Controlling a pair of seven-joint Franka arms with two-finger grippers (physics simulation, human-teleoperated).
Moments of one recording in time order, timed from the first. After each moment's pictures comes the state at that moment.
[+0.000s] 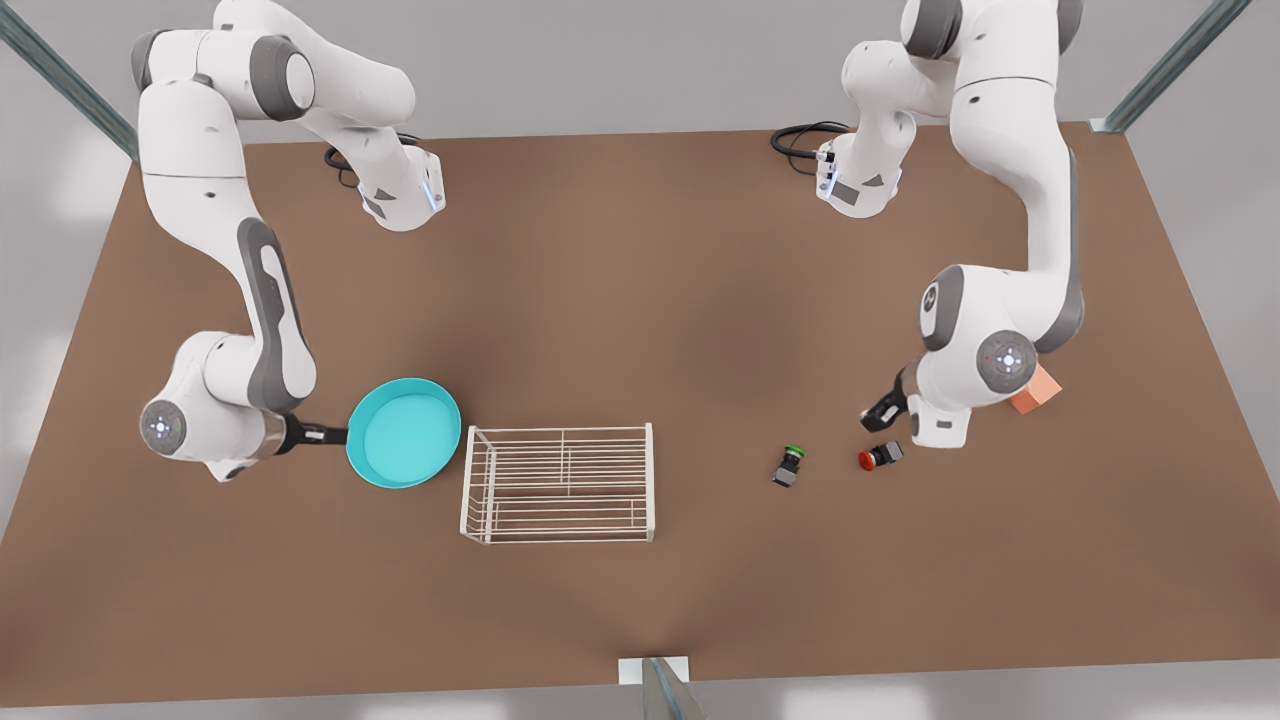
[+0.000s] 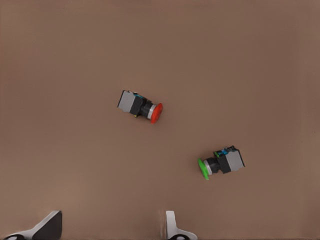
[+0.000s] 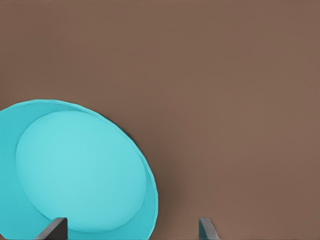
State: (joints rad) left arm -0.29 0.34 0.08 -1.61 -0.07 1.80 -0.82; right arm -0.08 0.48 -0.04 -1.81 0.17 2.02 -0.05
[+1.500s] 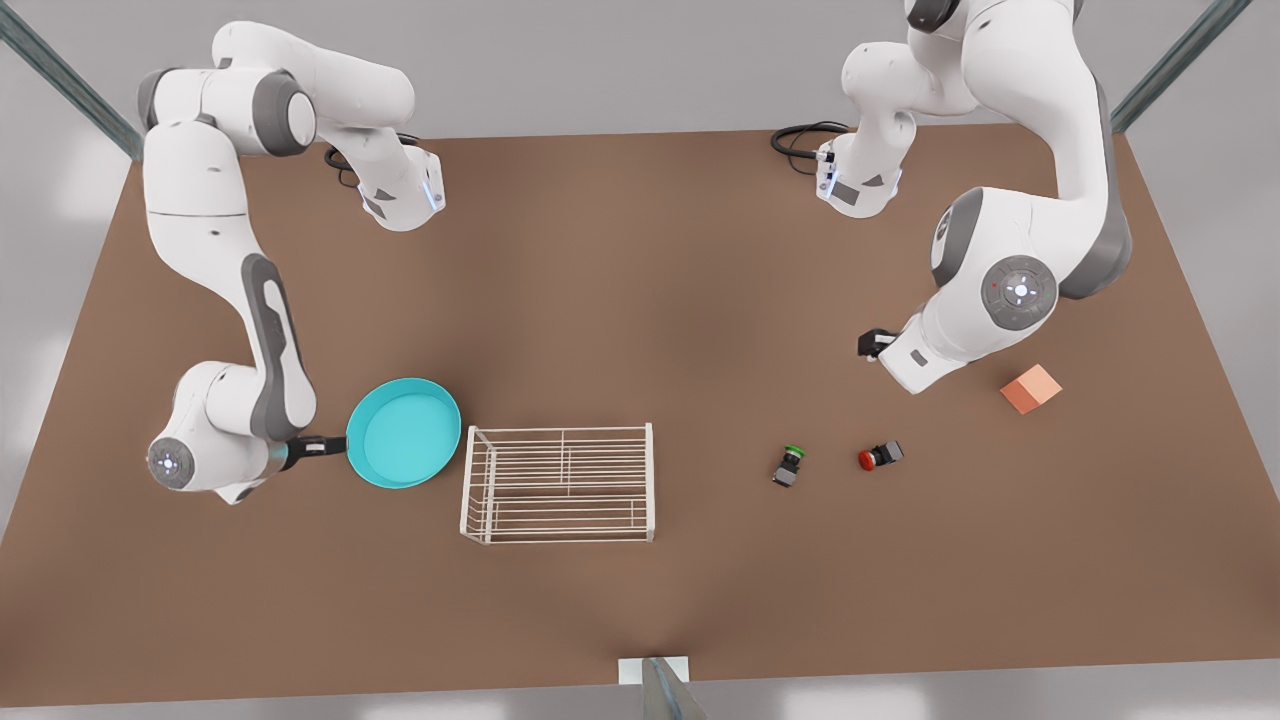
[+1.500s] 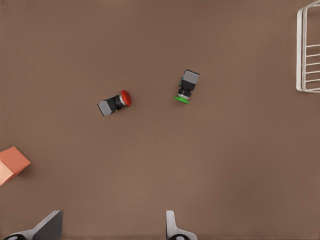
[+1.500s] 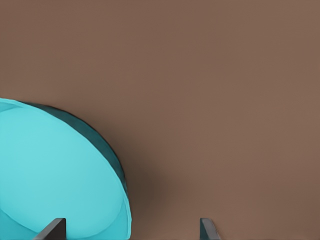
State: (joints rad) left arm -0.23 0.26 -0.03 -1.49 0.02 1.52 -0.11; right arm -0.10 0.62 -0.03 -1.67 0.12 1.93 -0.16
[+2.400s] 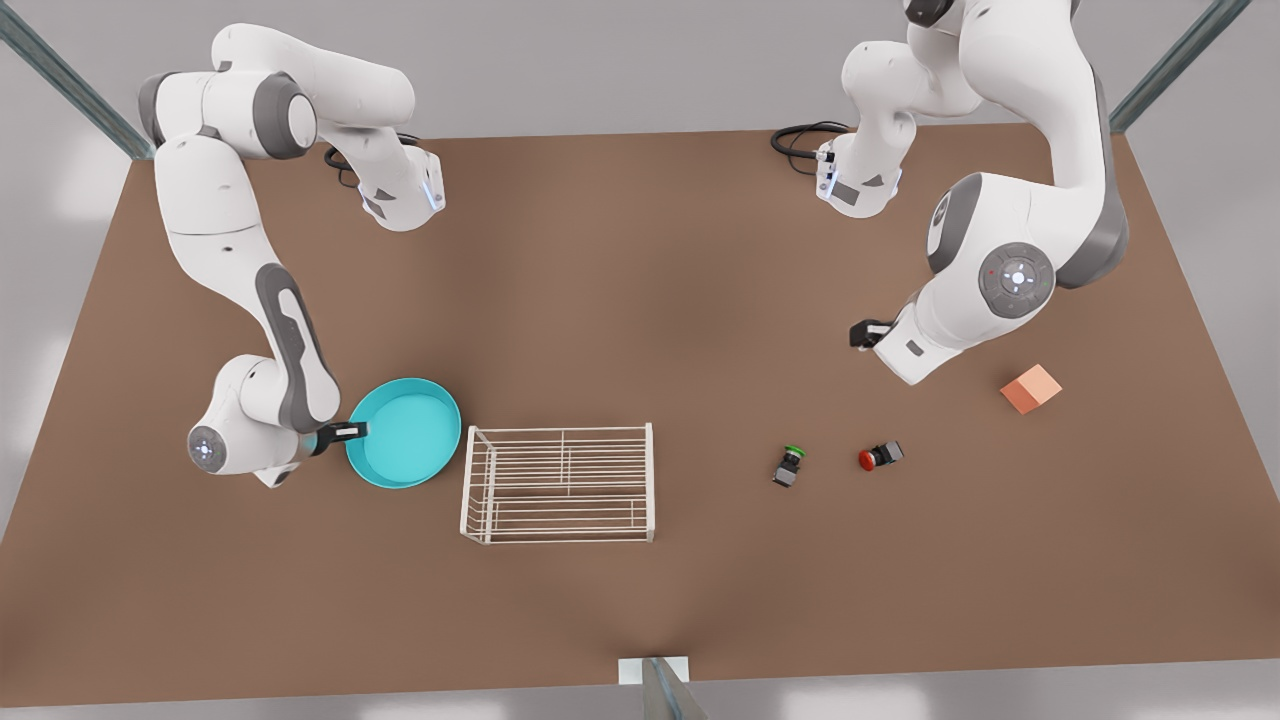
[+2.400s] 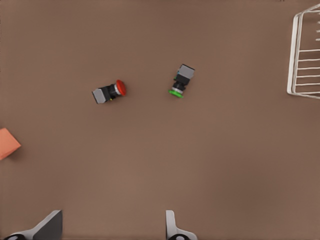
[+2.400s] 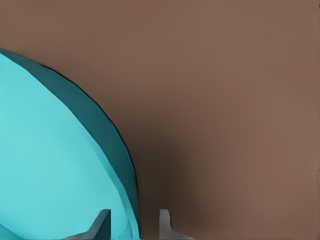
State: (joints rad) left arm -0.27 0.24 0.00 -1.49 -0.02 1.49 -0.21; right arm -0.11 0.63 -0.01 -1.83 0.21 2.06 -0.28
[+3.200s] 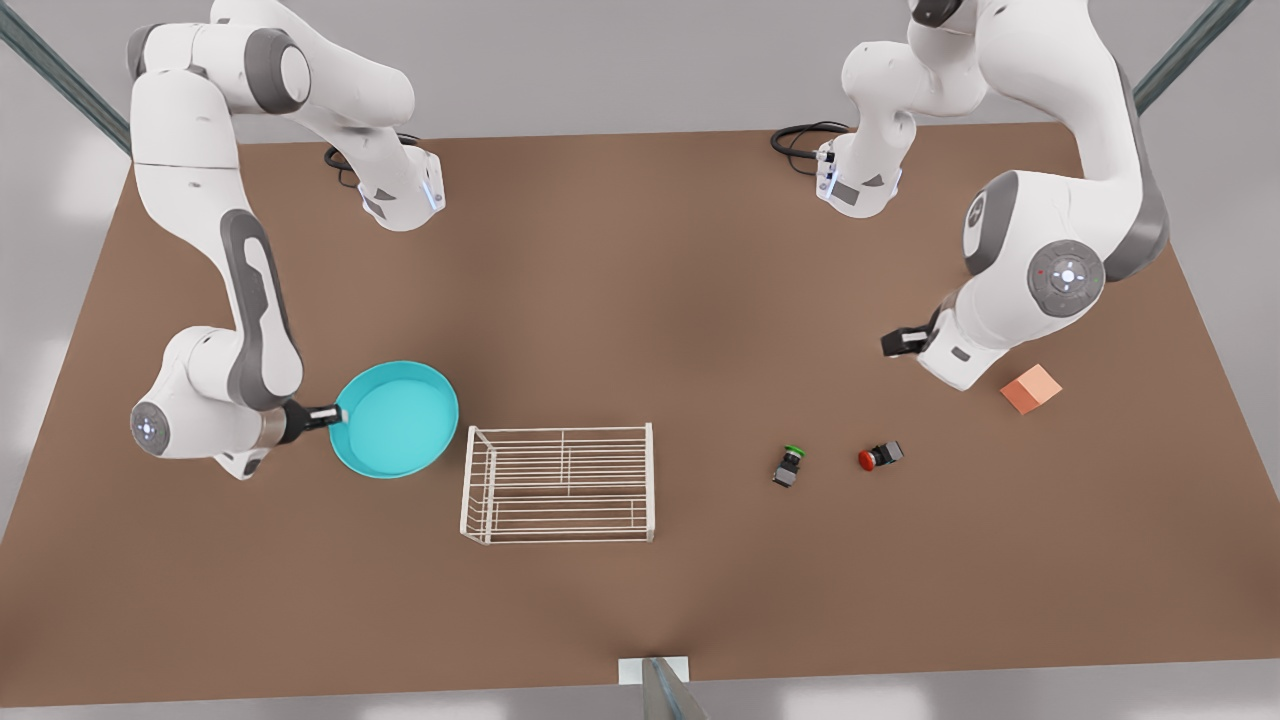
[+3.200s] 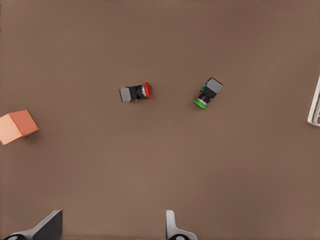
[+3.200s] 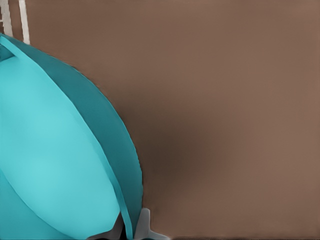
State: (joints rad) left arm -0.26 0.22 0.06 -1.49 -0.01 1.48 -0.30; right arm -0.11 0.43 -0.01 -1.78 0.26 1.83 -0.37
